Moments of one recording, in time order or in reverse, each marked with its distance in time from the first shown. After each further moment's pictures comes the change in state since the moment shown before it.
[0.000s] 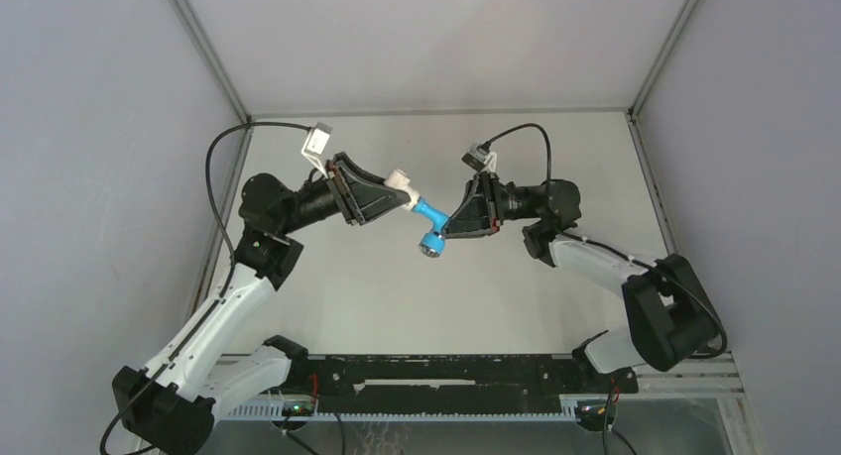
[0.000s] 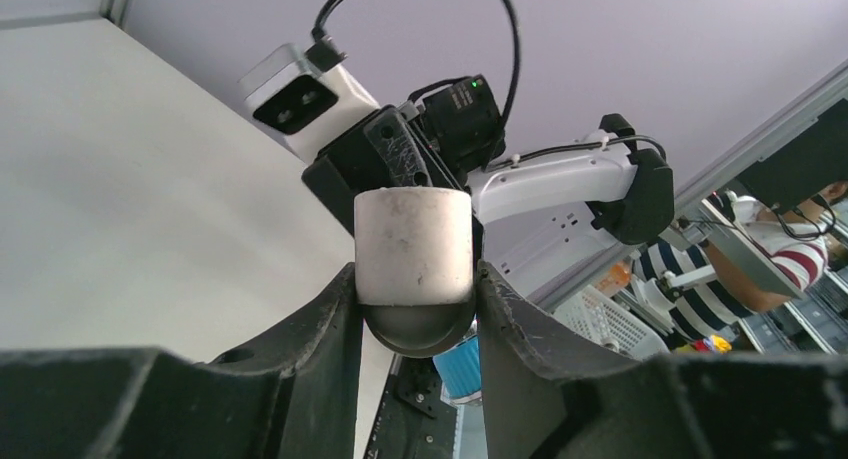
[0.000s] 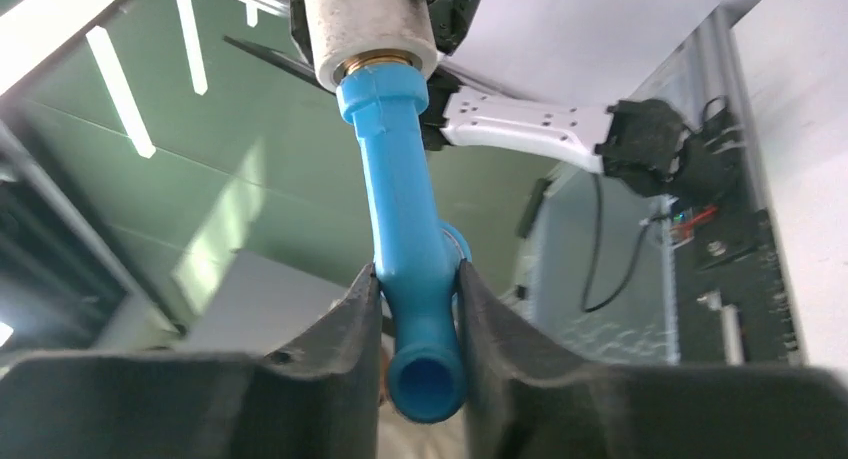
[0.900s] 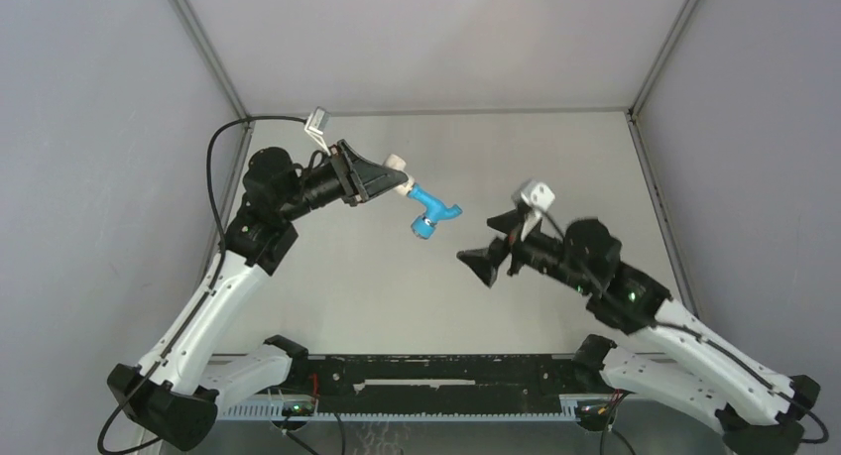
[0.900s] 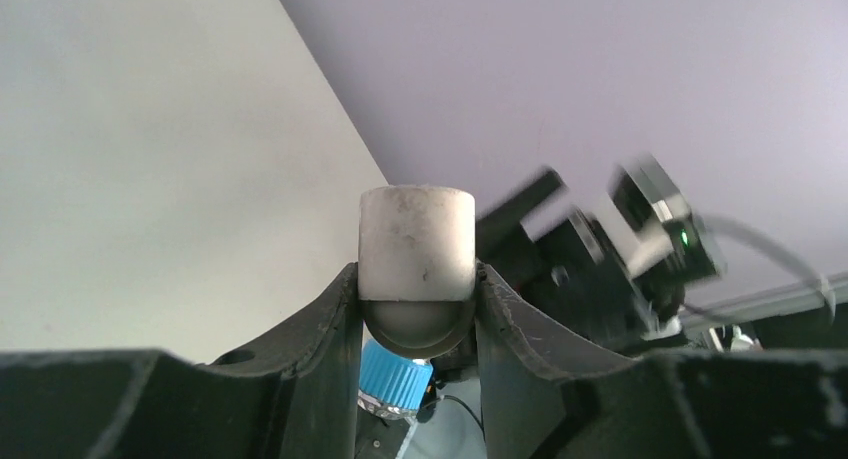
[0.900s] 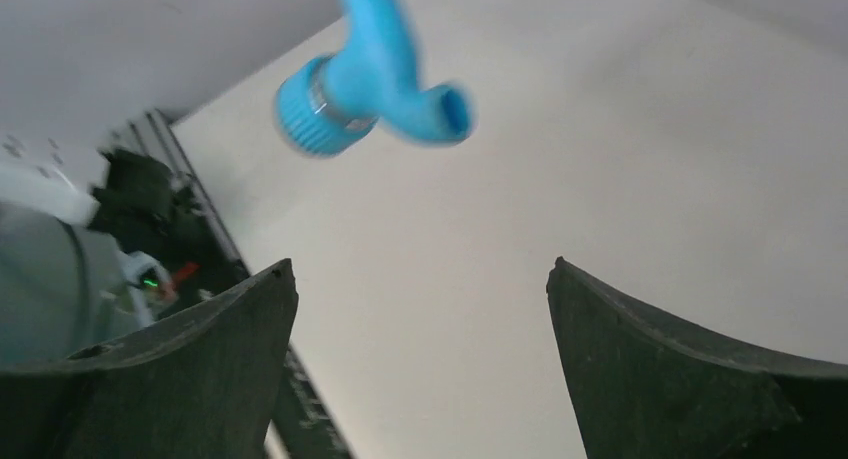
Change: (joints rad) left arm 0.006 0.038 0.179 -0.418 -0.219 -0.060; right arm 0.233 -0.584 0.153 -1.508 0.995 -1.405
